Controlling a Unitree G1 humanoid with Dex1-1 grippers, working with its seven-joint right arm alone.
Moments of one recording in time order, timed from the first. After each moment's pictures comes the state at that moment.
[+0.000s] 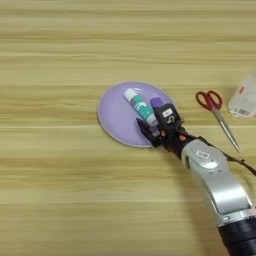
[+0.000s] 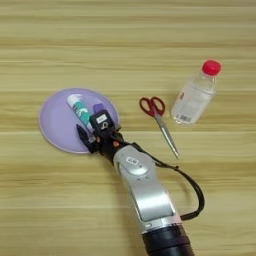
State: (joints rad) arm -0.06 -0.19 0.15 -0.06 -0.05 0.29 0.35
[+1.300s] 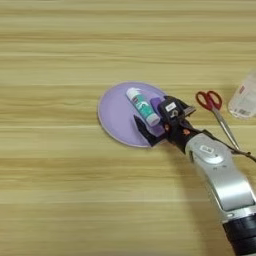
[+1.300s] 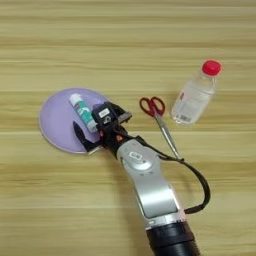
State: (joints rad) arm -0.10 -0.23 0.14 -0.09 -0.08 0.30 0.34
